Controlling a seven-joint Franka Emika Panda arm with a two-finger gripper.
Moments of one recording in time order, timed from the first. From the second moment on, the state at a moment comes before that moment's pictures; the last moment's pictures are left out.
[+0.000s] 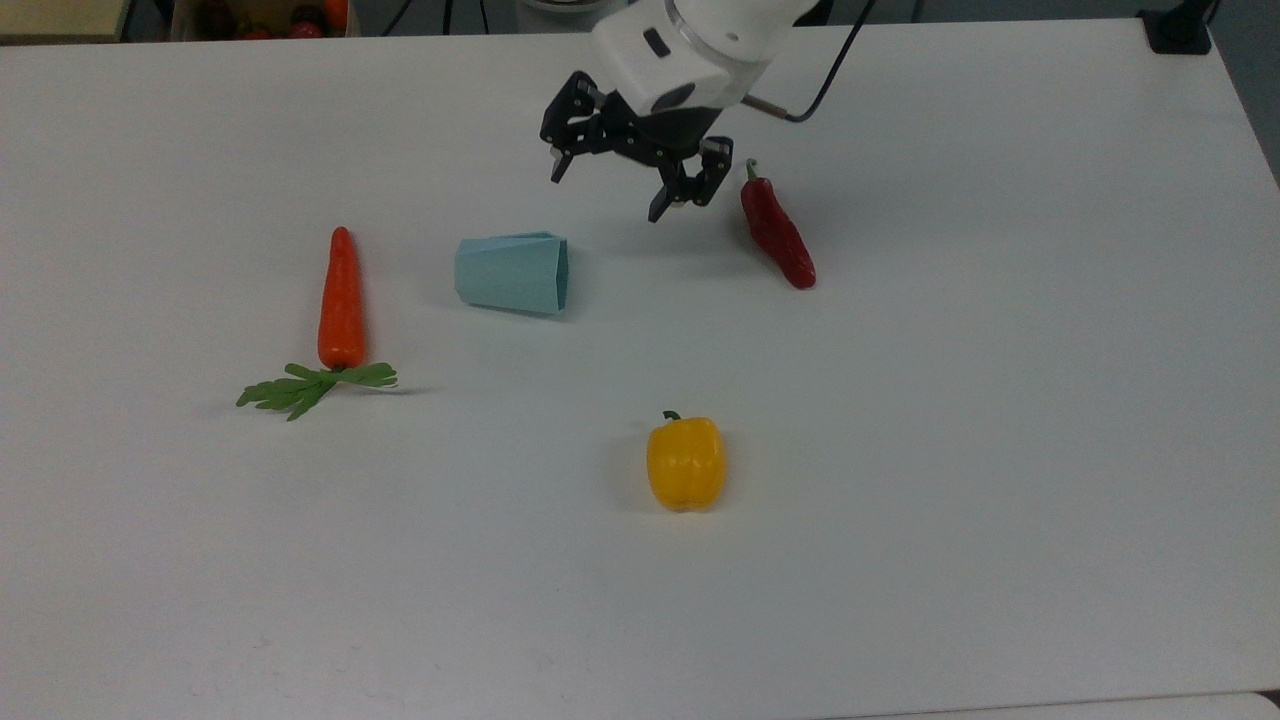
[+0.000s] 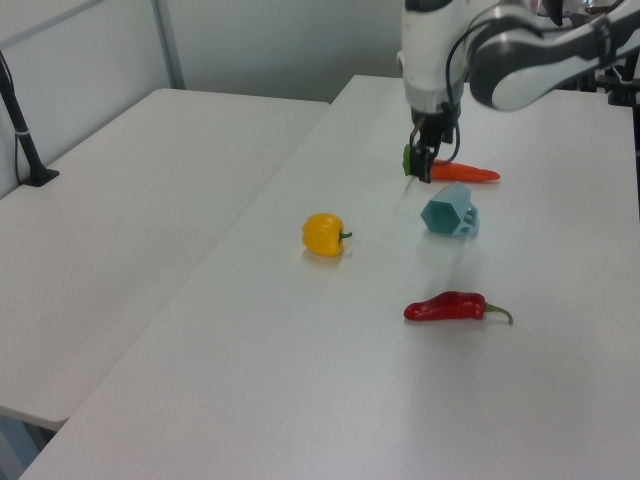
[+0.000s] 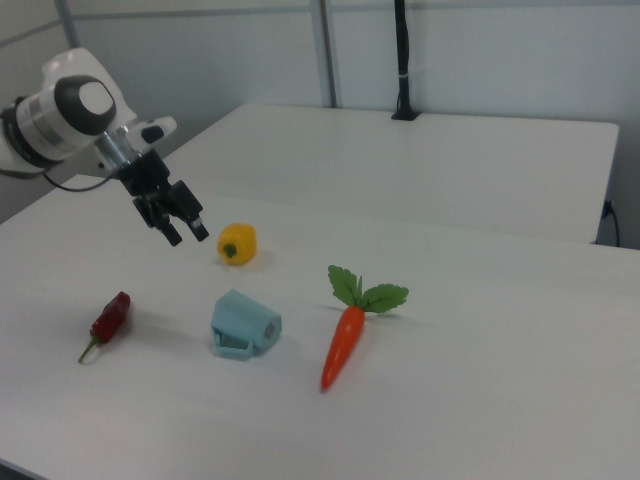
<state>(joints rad) 0.23 0.27 0.11 -1.64 -0.48 1.80 0.57</state>
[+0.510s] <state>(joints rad) 0.24 0.43 0.11 -1.71 -0.64 1.88 0.64</state>
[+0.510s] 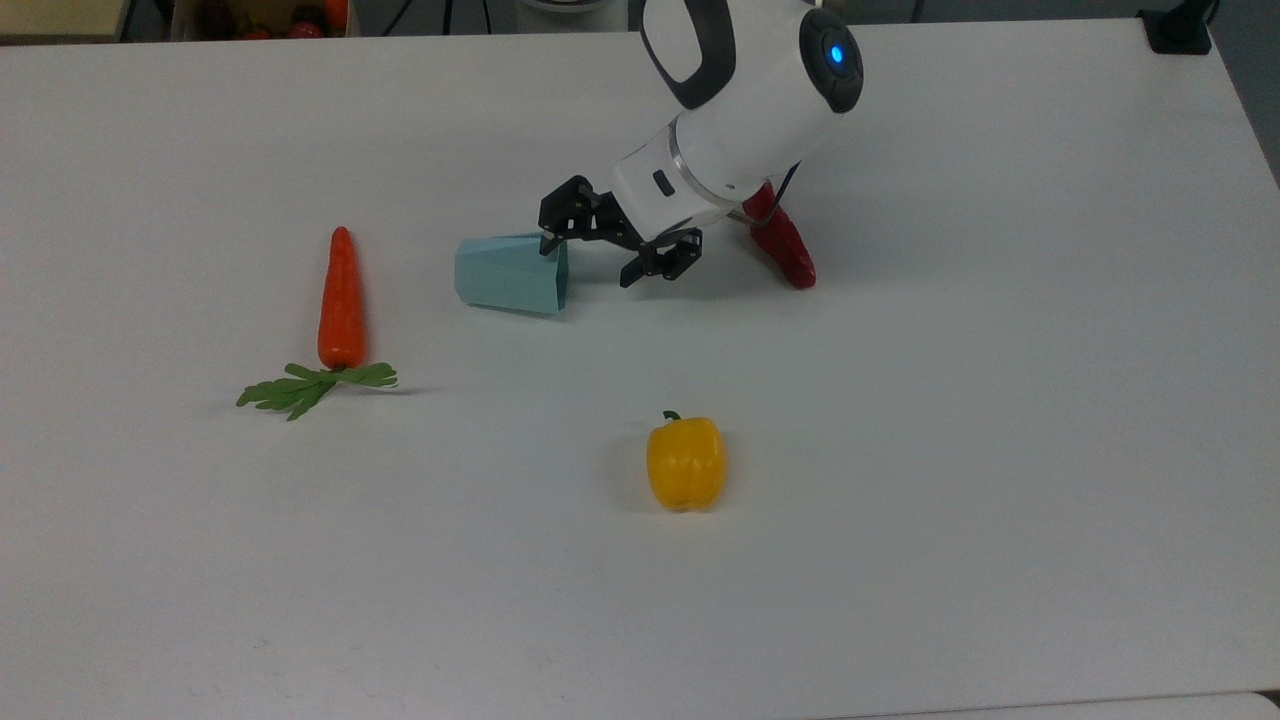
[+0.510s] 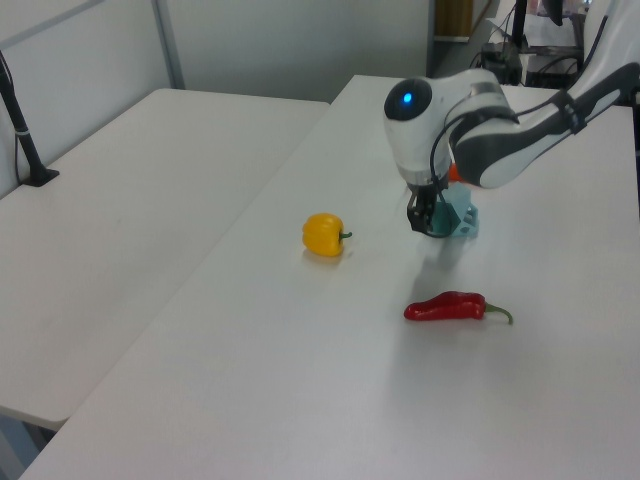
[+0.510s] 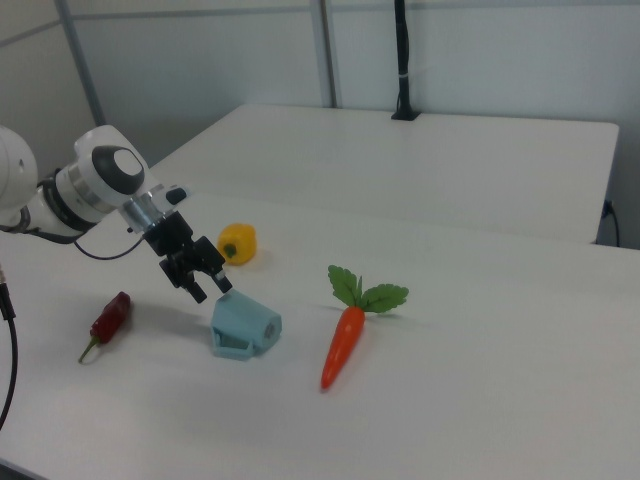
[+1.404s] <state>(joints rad) 0.19 0.45 0.03 -1.79 -0.79 1.88 0.64</state>
